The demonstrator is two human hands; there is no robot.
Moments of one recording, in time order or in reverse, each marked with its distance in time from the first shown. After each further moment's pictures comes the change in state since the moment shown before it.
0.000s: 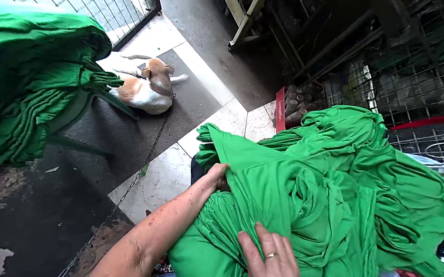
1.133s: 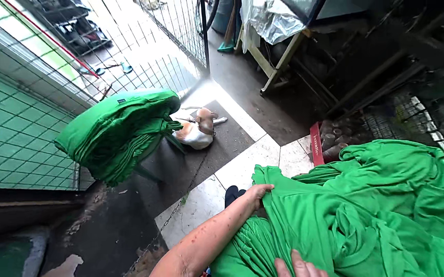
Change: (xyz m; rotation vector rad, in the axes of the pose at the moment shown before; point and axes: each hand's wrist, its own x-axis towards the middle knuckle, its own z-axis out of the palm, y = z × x) left_hand -0.027 0.036 0.010 -0.125 -0.095 -0.025; right_hand -0.001 -0.004 -0.001 -0.020 0.034 -0.097
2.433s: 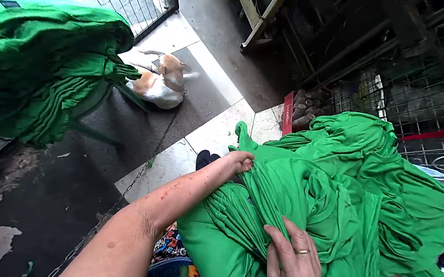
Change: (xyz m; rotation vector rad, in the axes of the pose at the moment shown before) left_hand 0.007 0.011 0.015 -0.108 -0.012 -0.154; right_hand -0.009 0.008 0.001 0.068 0.117 0.180
